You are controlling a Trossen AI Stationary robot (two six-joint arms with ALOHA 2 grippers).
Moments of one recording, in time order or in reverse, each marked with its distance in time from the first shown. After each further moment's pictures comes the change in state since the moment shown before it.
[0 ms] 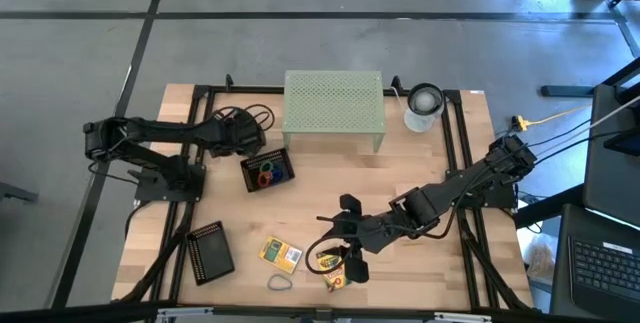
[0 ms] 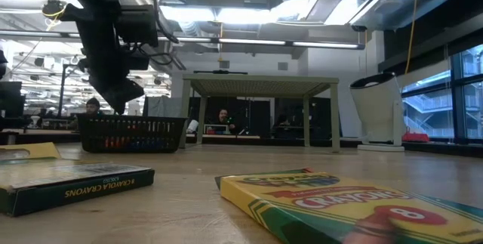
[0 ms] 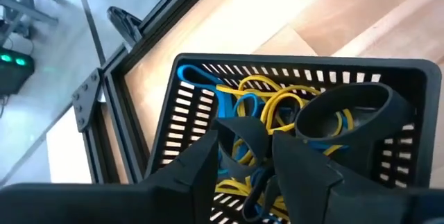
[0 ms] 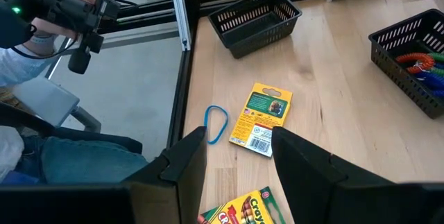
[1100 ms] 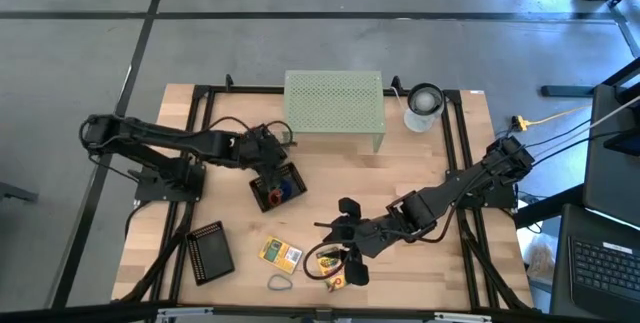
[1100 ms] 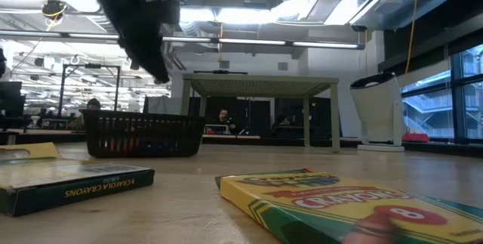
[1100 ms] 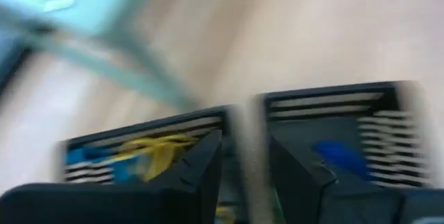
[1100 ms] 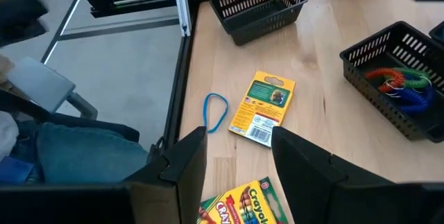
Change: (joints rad) left arm -0.314 -0.003 0.203 0.128 0.372 0.185; right arm 0.005 0.023 0.000 -0.014 -0.011 -0.014
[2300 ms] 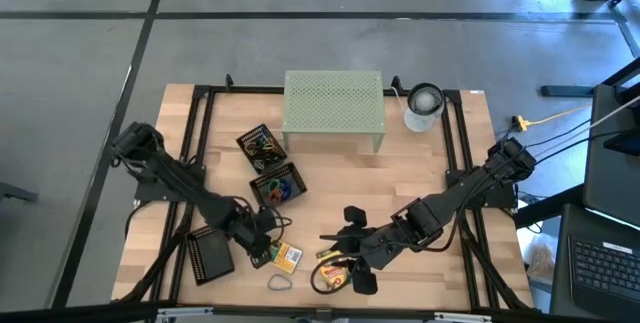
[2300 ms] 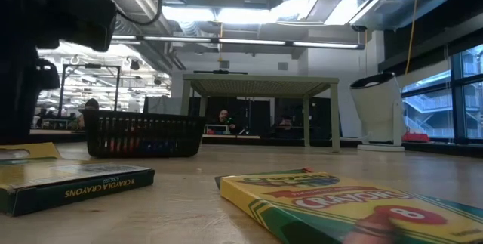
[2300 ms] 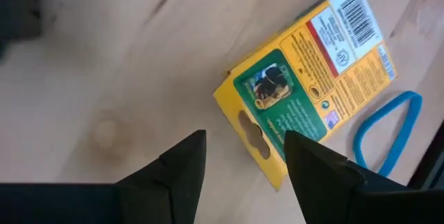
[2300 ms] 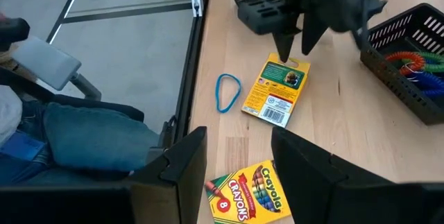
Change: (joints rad) left arm -0.608 0.334 0.019 0.138 0.275 -0.849; right arm 0.055 -0.001 0.000 -0.044 0.003 0.018
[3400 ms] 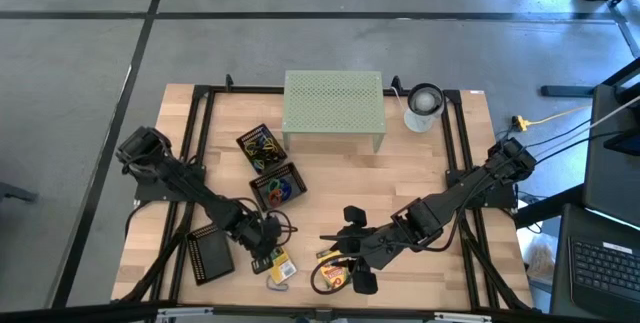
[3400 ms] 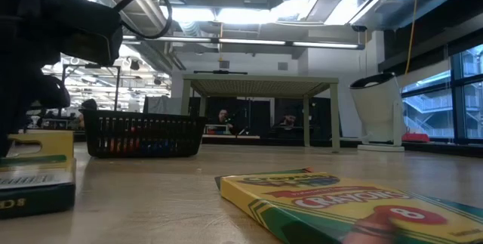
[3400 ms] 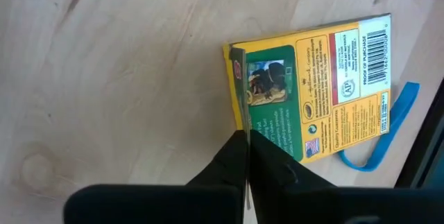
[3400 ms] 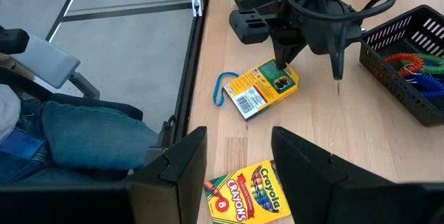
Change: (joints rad) left arm 0.020 0.080 0.001 0.114 0.111 0.134; right arm 0.000 0.000 0.000 0.000 0.000 -0.009
